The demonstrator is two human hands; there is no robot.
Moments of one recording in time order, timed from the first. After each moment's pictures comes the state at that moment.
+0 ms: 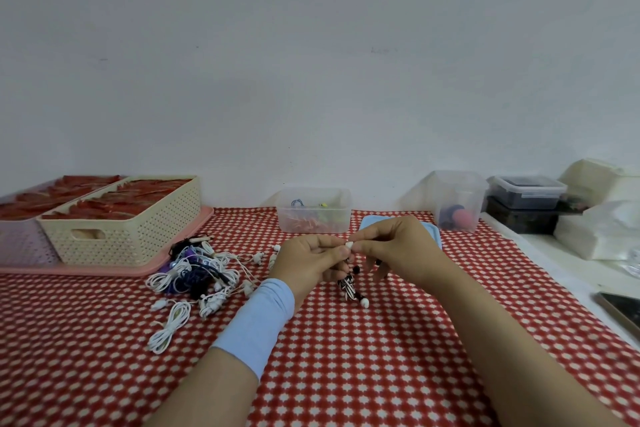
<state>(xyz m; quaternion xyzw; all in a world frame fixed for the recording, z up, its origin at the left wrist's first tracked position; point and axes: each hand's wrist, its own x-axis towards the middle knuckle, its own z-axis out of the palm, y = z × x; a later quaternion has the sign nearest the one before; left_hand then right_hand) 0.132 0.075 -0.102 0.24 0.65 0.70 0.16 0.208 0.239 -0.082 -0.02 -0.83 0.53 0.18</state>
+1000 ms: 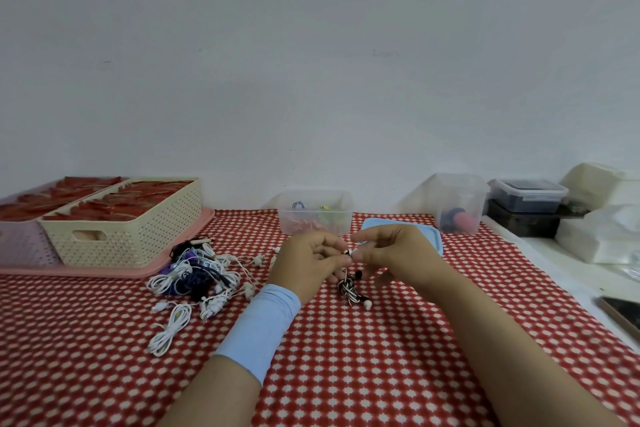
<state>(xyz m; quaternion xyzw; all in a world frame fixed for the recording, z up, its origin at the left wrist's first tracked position) 0.130 0.072 -0.101 0.33 0.74 0.59 0.03 0.206 0.236 -0.087 -0.06 -0.78 0.60 0.15</state>
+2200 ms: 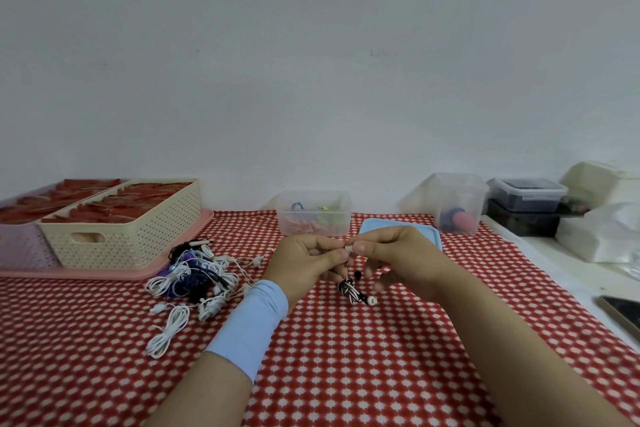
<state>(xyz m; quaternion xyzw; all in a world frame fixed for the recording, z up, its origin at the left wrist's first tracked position) 0.132 0.069 -0.097 0.29 0.66 0.68 0.13 0.215 0.237 -0.078 -0.03 -0.75 0.66 0.08</state>
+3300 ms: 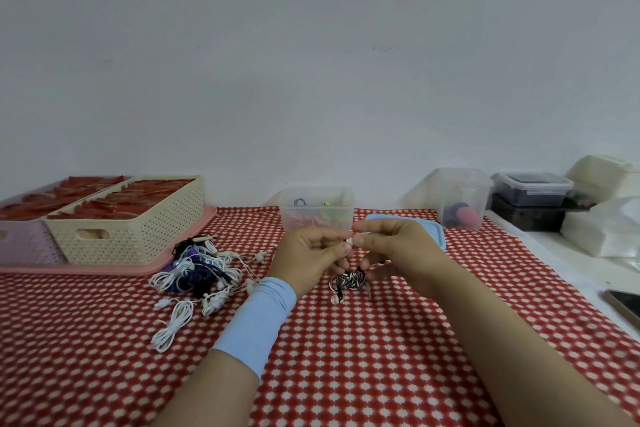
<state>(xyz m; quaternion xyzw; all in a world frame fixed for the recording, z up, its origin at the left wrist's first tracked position) 0.130 0.071 -0.100 0.33 0.68 0.65 0.06 0.206 0.232 -0.084 -0.08 -0.71 0.69 0.12</state>
